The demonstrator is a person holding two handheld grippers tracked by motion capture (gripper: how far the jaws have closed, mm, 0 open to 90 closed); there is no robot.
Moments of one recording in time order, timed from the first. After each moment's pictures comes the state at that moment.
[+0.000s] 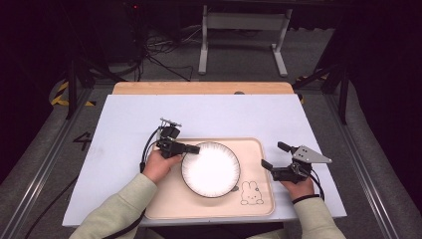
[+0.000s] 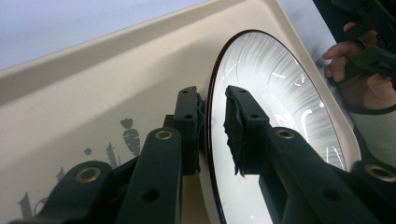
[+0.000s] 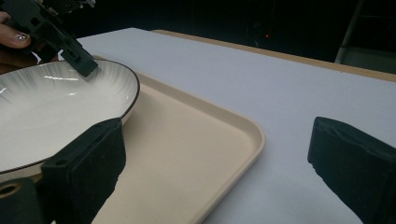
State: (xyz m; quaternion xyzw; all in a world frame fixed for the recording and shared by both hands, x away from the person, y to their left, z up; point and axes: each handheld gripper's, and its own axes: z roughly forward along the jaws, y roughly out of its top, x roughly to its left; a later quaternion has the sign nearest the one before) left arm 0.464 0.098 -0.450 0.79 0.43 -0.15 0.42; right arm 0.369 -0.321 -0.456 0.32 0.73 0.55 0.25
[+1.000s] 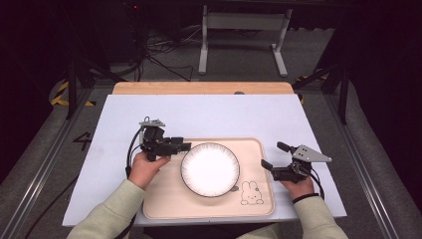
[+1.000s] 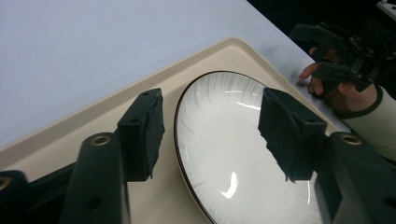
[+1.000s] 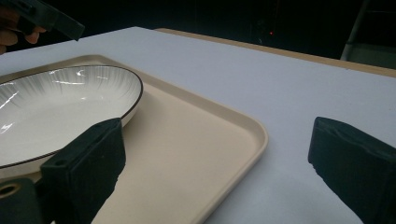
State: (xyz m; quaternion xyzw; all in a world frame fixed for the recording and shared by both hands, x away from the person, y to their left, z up) left arm 0.428 0.139 -0.414 0.77 0.38 -0.05 0.51; right arm 0.371 -0.322 -0.456 0.32 0.74 0.55 0.23
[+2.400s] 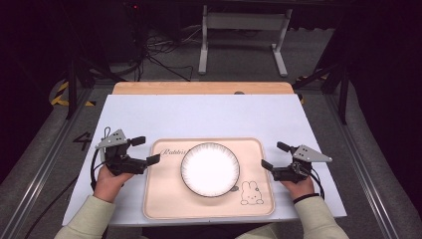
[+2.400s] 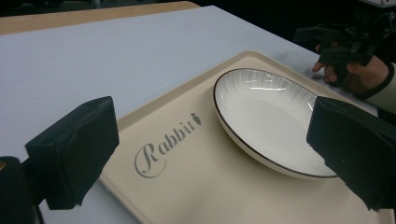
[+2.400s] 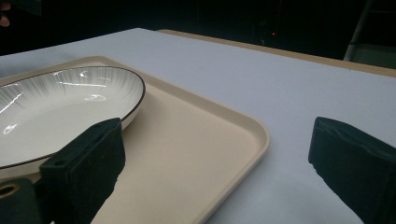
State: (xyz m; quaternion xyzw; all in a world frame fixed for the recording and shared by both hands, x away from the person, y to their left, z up) left arm 0.381 0.220 -0.418 0.76 0.32 0.07 0.56; right arm 0.371 -0.323 -0.456 0.32 0.73 0.55 0.23
